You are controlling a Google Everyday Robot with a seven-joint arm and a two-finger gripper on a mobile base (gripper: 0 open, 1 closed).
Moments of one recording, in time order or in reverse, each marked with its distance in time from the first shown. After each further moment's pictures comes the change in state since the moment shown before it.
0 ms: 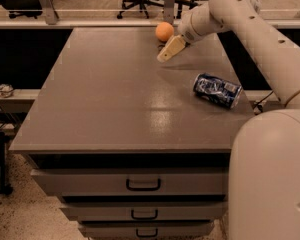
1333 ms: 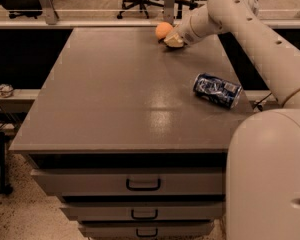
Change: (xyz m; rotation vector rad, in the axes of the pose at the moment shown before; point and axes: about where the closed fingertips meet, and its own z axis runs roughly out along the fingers) arm 0.009 -0.001 0.005 0.001 0.019 -0.011
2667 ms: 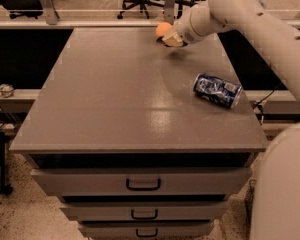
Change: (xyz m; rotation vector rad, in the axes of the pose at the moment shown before) arm -0.022 0.027 -0.038 0.015 0.002 -0.016
